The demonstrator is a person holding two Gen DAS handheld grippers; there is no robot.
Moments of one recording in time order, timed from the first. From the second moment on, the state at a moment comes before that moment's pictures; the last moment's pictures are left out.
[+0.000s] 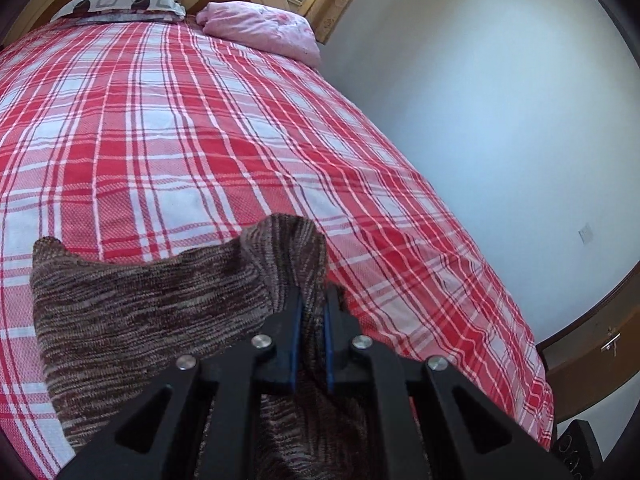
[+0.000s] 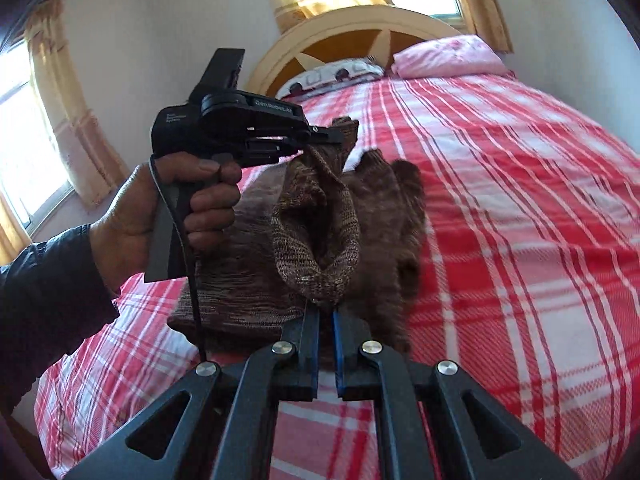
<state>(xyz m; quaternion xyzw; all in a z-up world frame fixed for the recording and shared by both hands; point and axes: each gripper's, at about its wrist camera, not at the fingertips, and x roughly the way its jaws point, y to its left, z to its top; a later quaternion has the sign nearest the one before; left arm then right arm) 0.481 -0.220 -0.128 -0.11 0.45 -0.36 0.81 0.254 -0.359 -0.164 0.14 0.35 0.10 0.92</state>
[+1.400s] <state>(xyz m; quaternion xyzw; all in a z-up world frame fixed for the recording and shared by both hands) 0.350 -0.136 -0.172 0.03 0.42 -0.27 0.87 0.391 -0.389 -0.180 0.20 0.45 0.03 0.87</state>
